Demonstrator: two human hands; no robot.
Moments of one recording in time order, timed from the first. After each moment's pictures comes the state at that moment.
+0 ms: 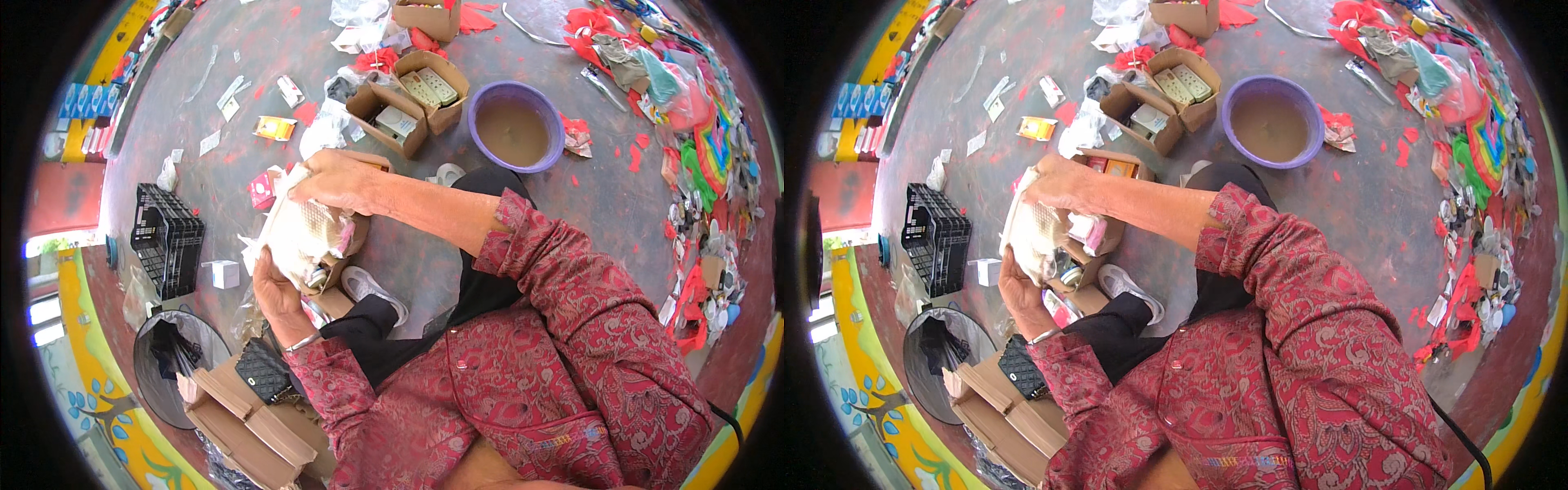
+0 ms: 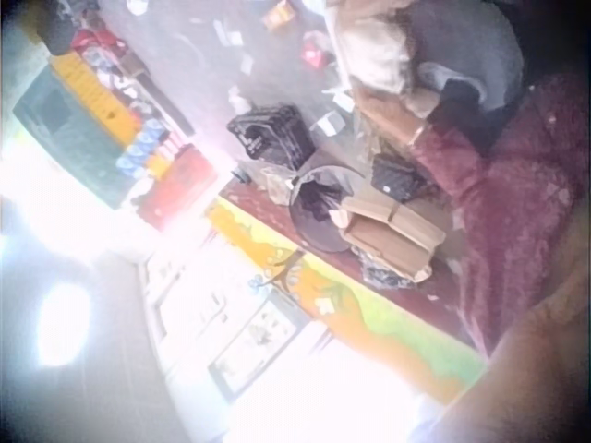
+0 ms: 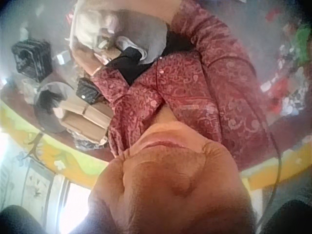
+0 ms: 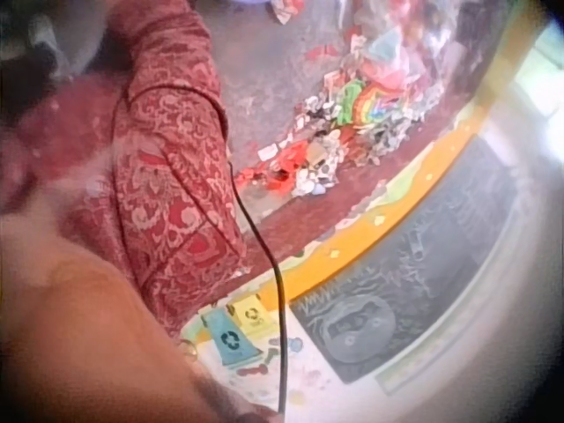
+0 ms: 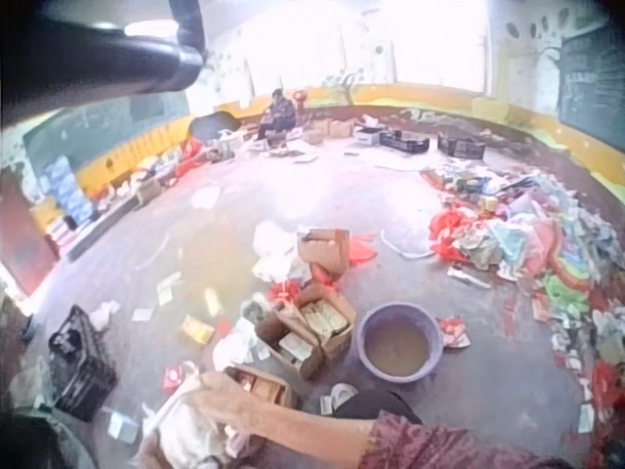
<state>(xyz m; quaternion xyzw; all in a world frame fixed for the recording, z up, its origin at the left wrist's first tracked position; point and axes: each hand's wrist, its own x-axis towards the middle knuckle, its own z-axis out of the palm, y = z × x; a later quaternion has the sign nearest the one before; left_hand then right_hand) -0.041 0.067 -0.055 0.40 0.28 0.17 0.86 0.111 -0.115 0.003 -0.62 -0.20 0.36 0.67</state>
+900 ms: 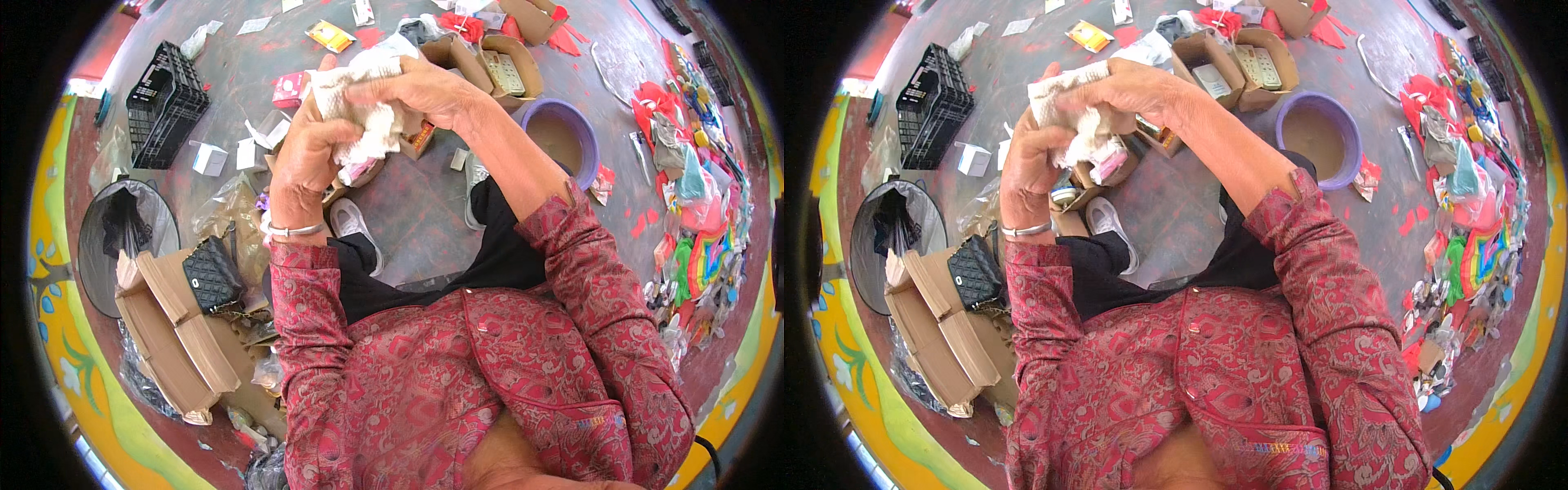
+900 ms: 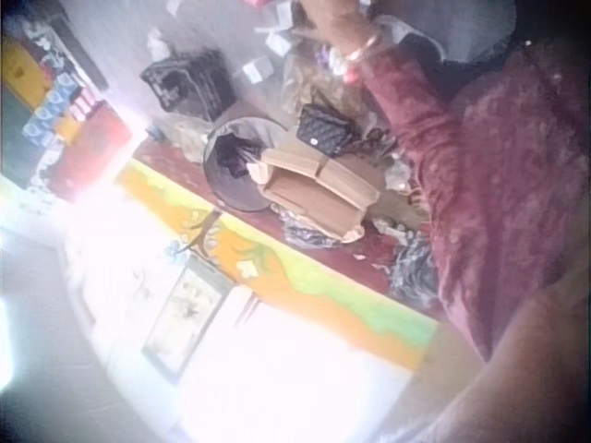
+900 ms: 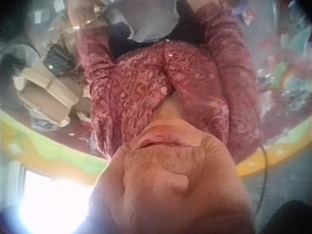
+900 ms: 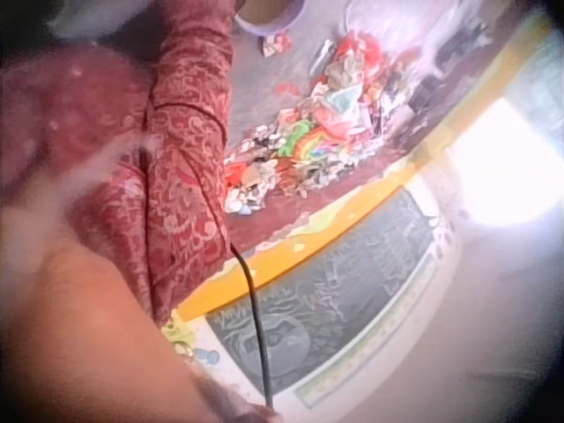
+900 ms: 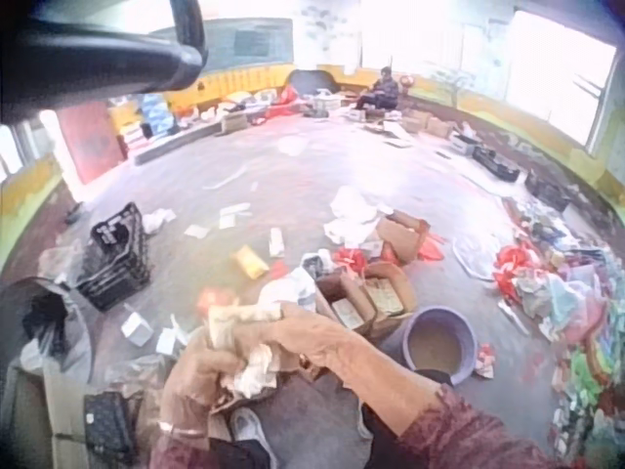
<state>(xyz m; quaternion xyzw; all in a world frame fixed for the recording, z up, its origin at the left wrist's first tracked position) -0.003 0.031 0.012 0.50 0.07 0.07 0.86 0.114 -0.090 0.010 -0.52 -0.29 0.48 0.64</state>
